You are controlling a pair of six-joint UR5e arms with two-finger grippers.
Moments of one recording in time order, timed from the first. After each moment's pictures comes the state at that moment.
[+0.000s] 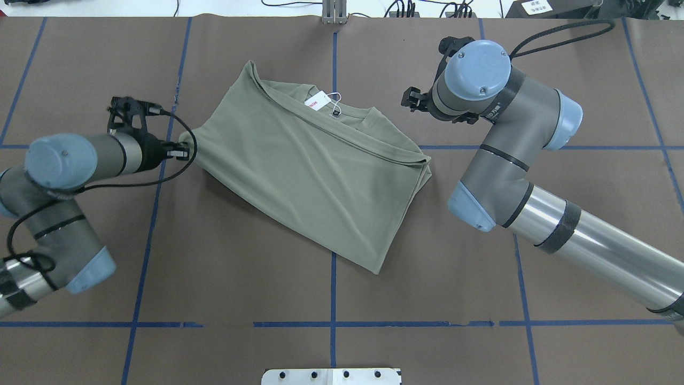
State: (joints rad) left arm -0.74 -1.89 -1.50 -2.38 -1.61 -0.92; right arm 0.73 -0.95 1.53 -1.36 1.70 1.34
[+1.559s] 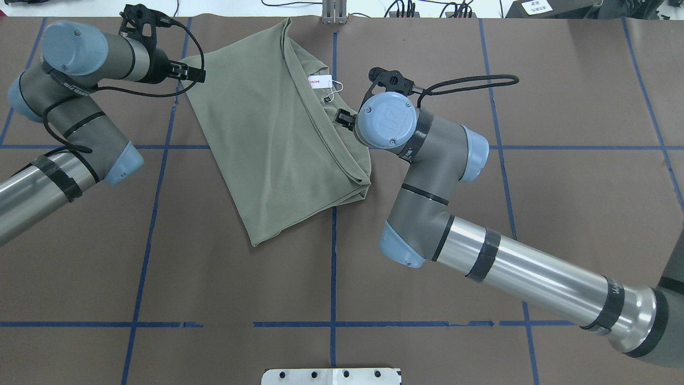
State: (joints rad) left arm -0.92 -2.15 -1.16 -2.48 -1.82 -0.77; right arm 0.57 -0.78 1.35 -1.25 1.52 1.54
